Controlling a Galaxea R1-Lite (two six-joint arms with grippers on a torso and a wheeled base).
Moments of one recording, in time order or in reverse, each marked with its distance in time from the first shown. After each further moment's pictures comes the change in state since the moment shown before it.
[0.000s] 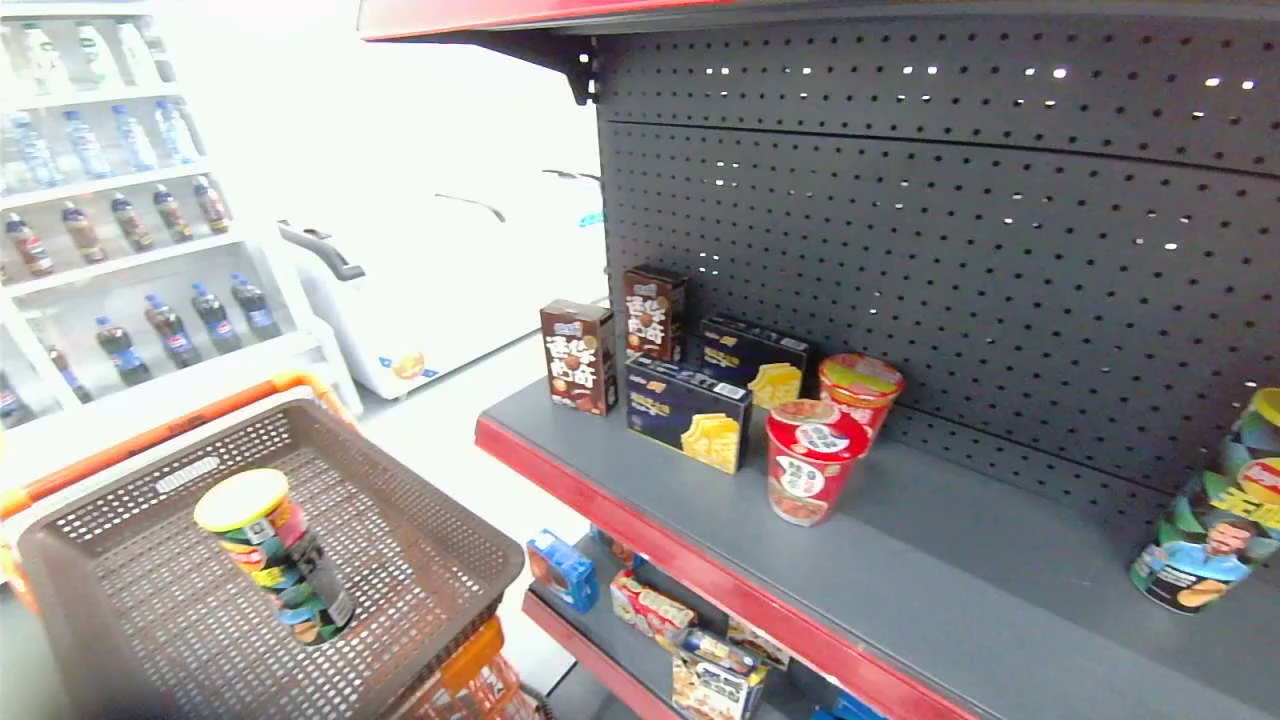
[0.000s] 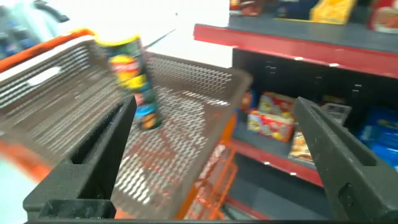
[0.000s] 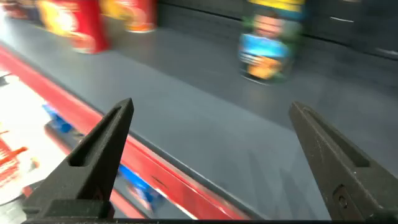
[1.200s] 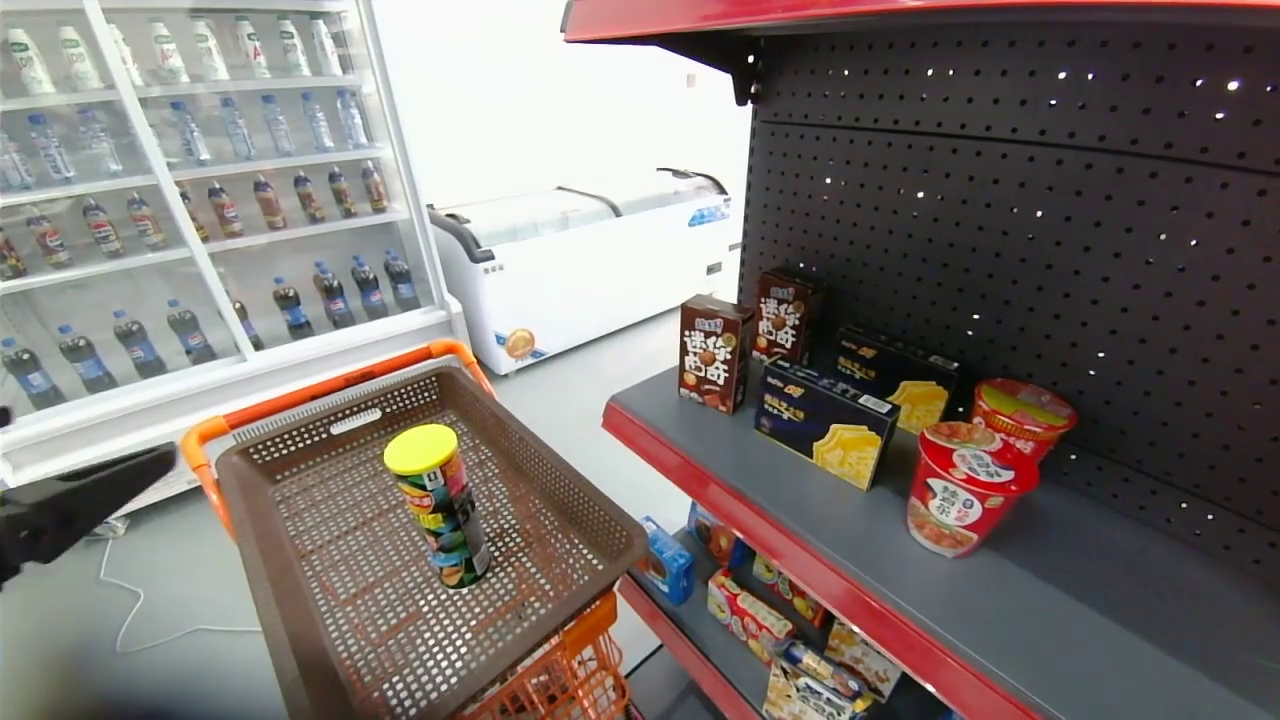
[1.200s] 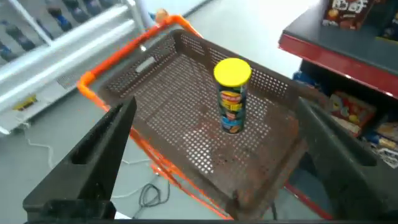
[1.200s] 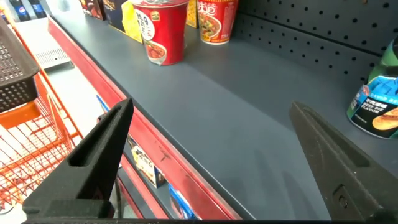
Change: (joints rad) left arm -0.006 0.970 -0.771 0.070 0.016 0.061; right arm 0.001 0.000 0.000 0.000 0.002 0.004
